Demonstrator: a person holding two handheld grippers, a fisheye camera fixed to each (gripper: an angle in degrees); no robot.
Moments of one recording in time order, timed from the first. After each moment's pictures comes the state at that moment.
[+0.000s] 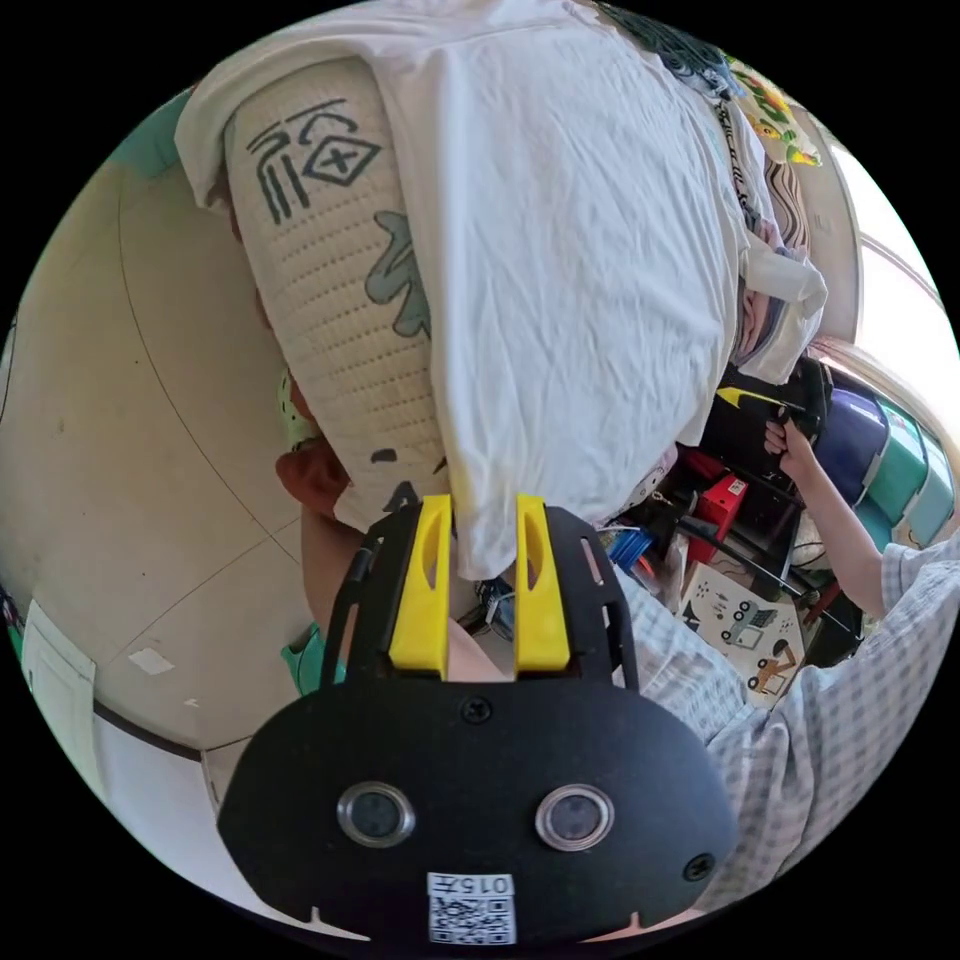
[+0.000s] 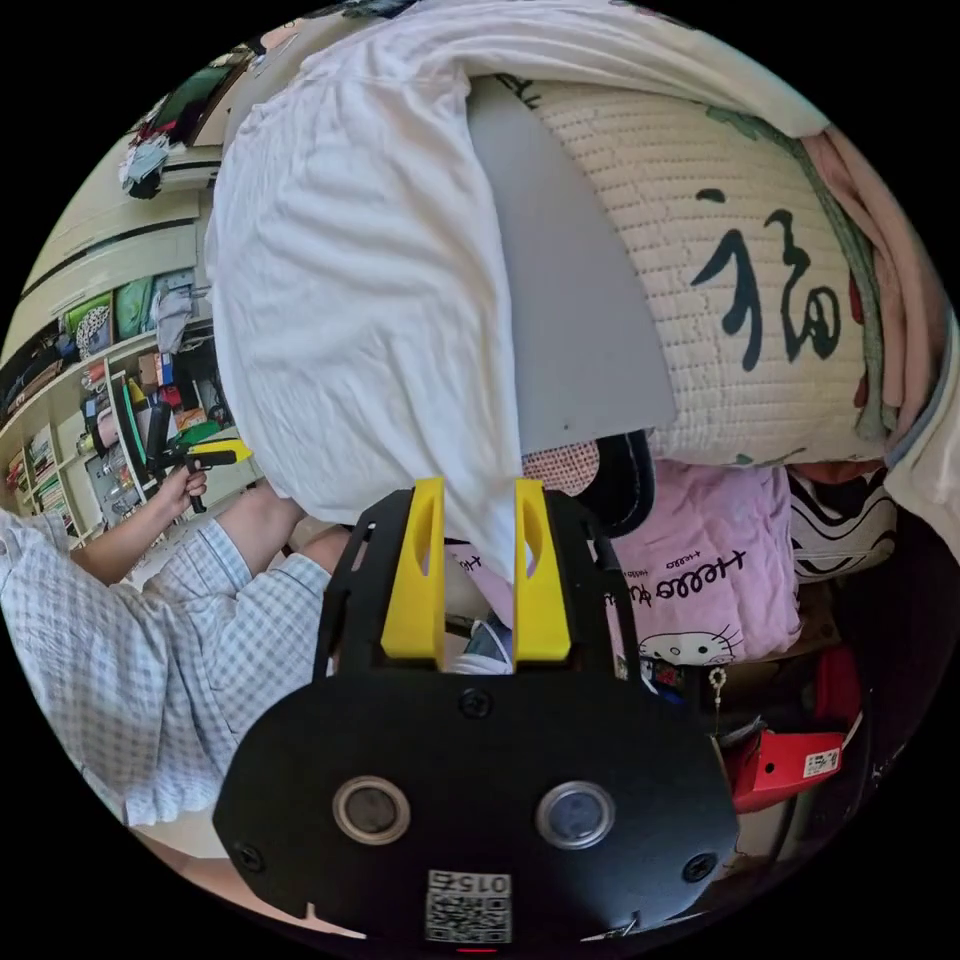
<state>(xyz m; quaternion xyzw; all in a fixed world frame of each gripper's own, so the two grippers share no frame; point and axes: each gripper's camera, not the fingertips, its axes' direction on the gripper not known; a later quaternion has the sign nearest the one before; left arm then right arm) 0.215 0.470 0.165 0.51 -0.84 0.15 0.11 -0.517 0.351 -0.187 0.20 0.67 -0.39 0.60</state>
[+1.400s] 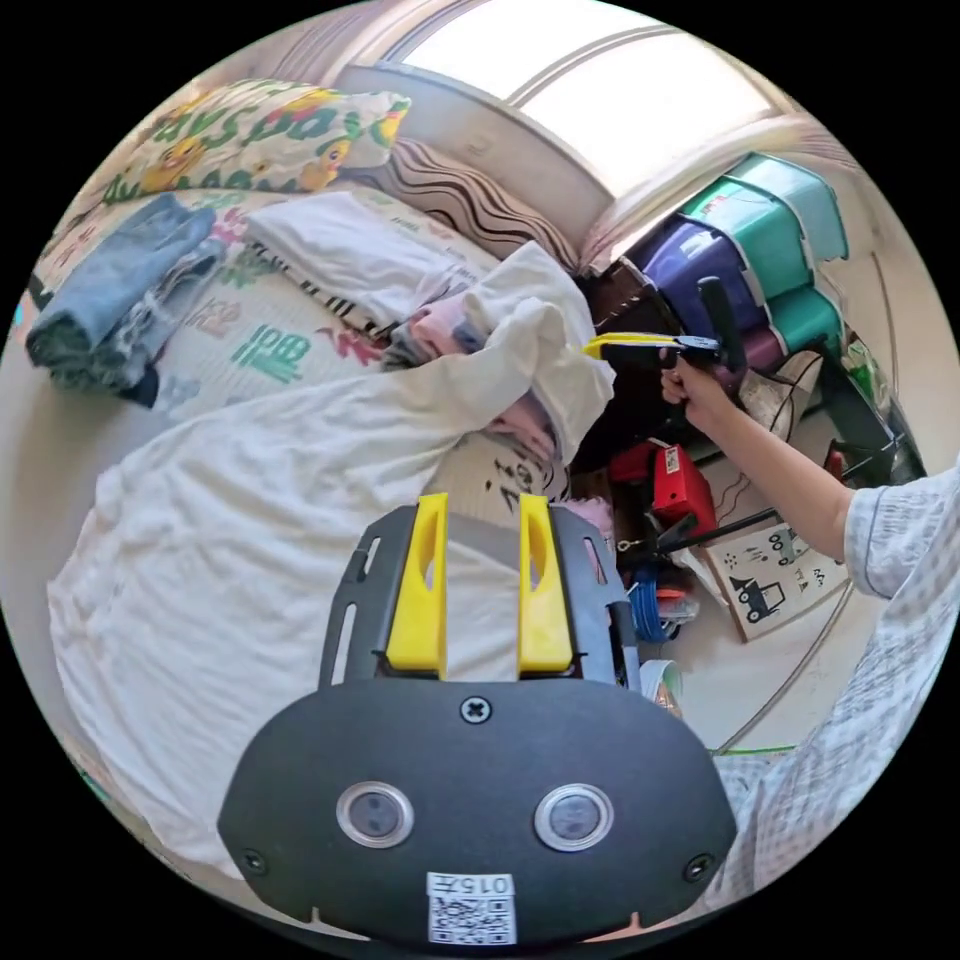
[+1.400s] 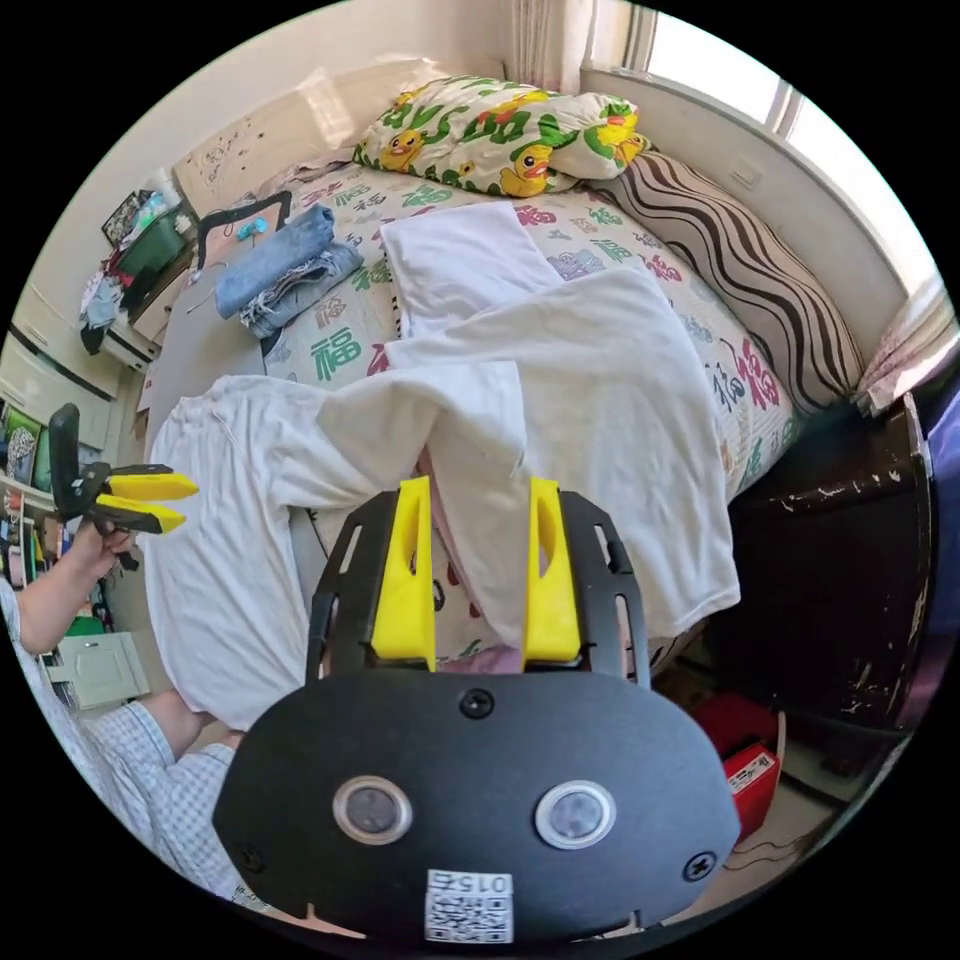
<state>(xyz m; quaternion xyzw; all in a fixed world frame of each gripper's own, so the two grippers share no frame) 0.280 0.081 0.313 0.09 -0.95 0.31 -0.03 -0.752 0.516 -0.197 0.54 0.56 -0.50 0.38</state>
